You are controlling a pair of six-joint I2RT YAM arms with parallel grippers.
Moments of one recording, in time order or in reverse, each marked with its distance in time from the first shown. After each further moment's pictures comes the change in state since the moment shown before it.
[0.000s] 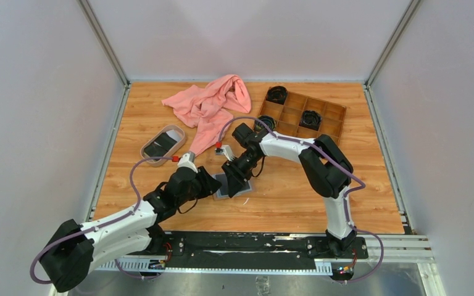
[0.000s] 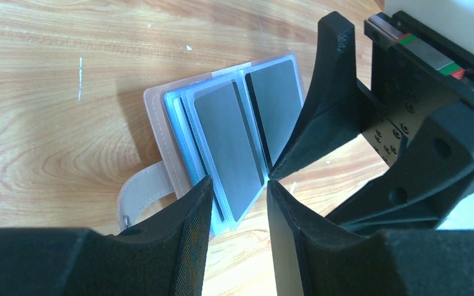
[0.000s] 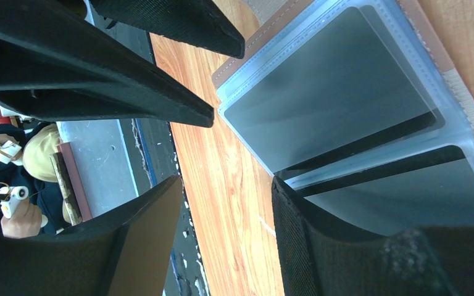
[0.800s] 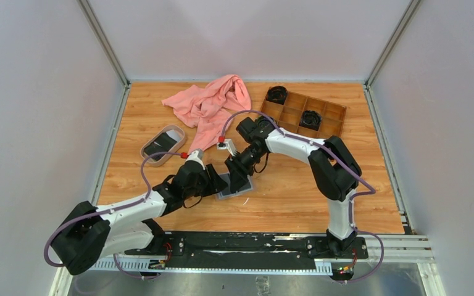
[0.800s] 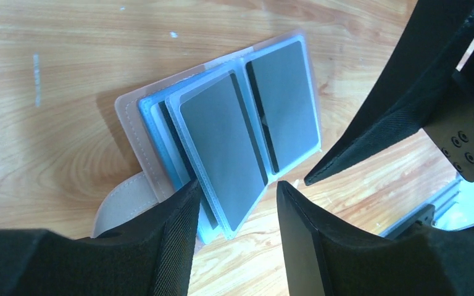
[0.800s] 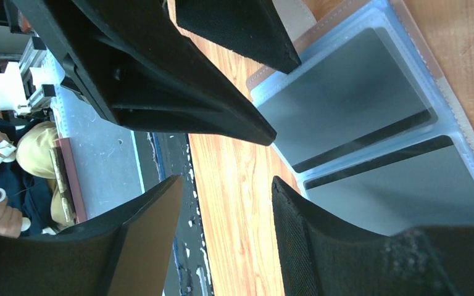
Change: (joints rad) left arm 0.021 0.202 0.069 0.040 0.091 0.014; right arm -0.024 -0.069 0.004 -0.036 -0.023 -0.046
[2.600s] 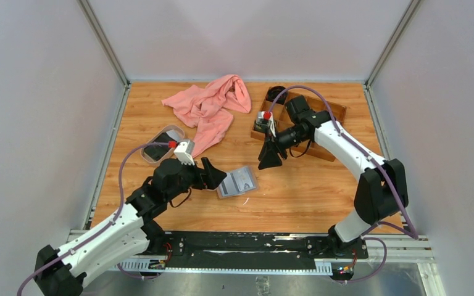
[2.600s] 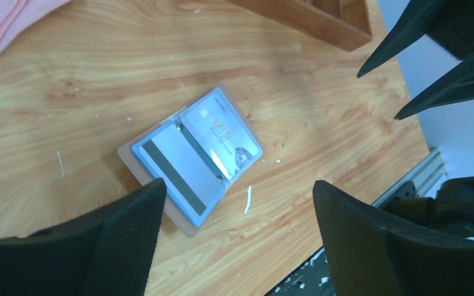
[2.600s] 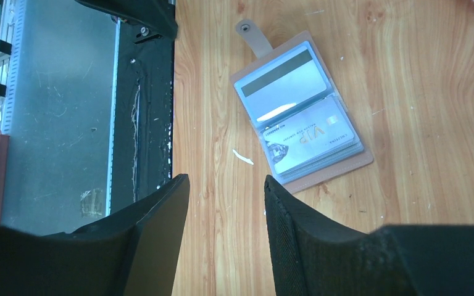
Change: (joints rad) left arm 0.012 -0.374 0.114 -0.215 0.027 0.267; right arm -0.307 -0.389 -0.100 -0.143 -0.127 -0.381
